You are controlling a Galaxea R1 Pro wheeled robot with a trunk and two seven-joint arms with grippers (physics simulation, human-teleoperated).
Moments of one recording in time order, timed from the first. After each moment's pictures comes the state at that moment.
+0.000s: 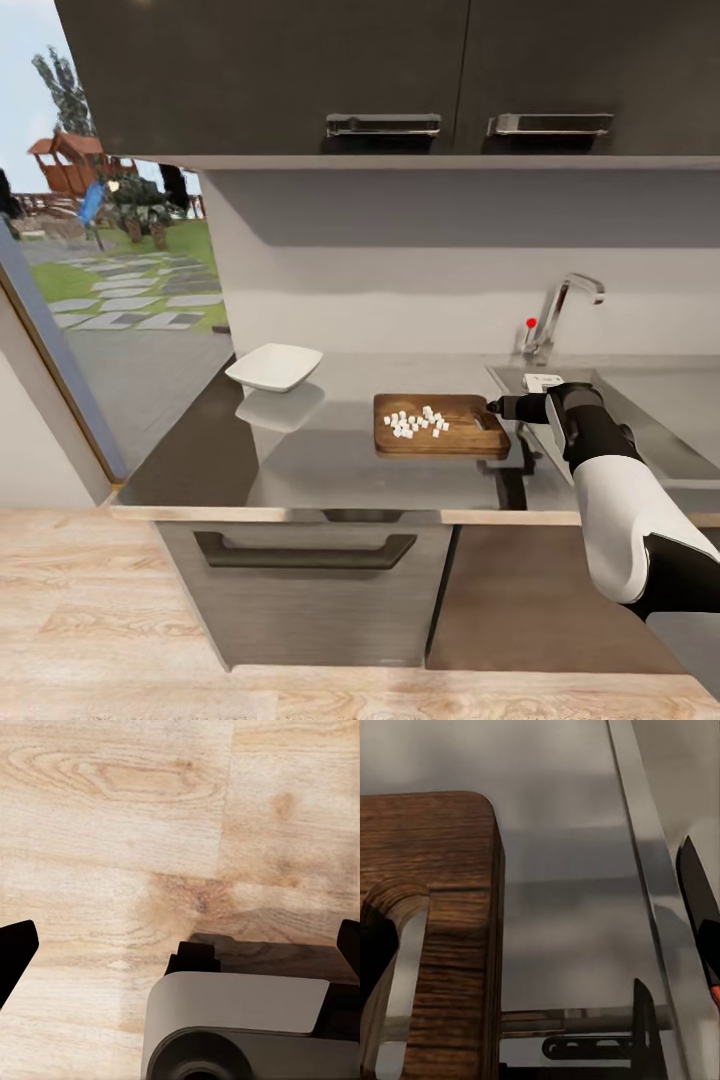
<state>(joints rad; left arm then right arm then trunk) -0.27 0.01 0.00 0.07 0.07 -0.30 0.08 -1.15 -0.11 -0.34 -0.63 0.38 0.70 0.32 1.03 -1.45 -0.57</state>
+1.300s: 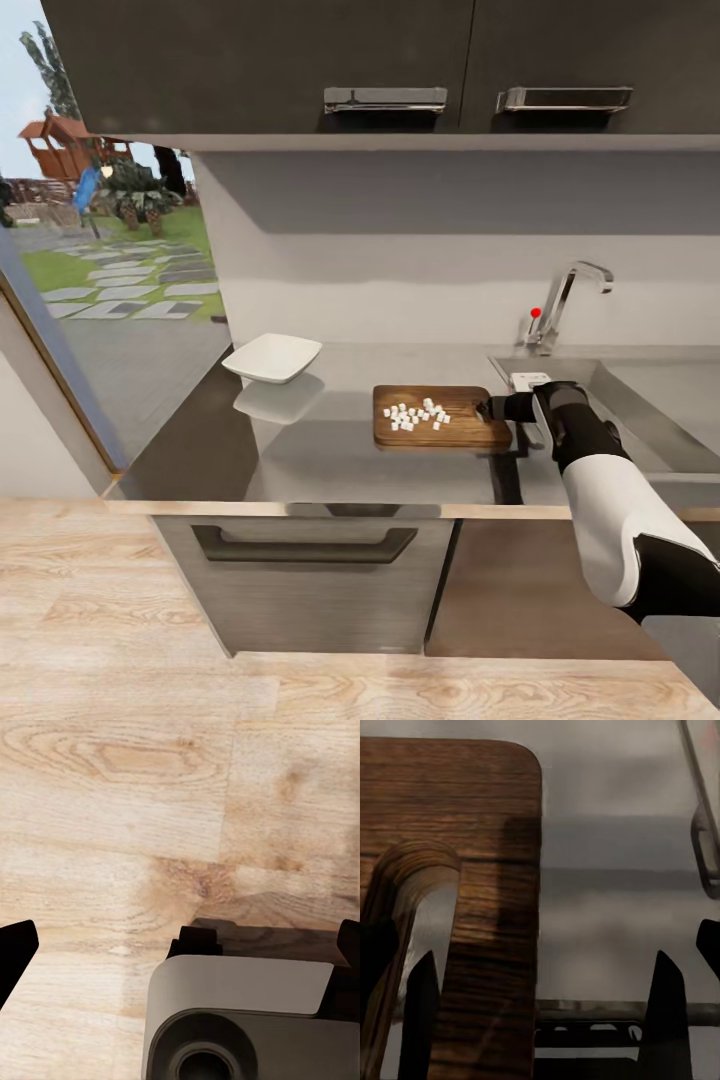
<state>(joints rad) -0.27 0.01 0.00 0.07 0.07 -0.30 0.08 -1.15 -0.09 -0.28 -0.63 0.38 0.70 0.32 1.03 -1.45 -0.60</state>
